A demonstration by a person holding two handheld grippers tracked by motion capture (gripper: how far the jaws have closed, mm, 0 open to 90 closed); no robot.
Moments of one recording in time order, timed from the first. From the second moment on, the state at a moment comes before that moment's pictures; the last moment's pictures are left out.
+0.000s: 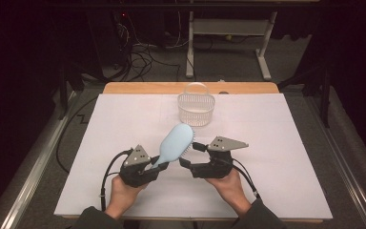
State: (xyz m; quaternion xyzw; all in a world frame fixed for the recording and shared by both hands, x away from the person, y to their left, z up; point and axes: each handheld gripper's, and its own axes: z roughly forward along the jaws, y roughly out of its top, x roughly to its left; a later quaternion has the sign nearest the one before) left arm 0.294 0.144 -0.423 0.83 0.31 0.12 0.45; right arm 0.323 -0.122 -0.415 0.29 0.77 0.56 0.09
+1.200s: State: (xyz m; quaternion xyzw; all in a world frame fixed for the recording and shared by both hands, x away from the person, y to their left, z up) left arm 0.291 0.131 -0.423 0.83 0.30 0.12 0.45; right arm 0.336 -0.097 -0.412 0.30 0.78 0.55 0.05
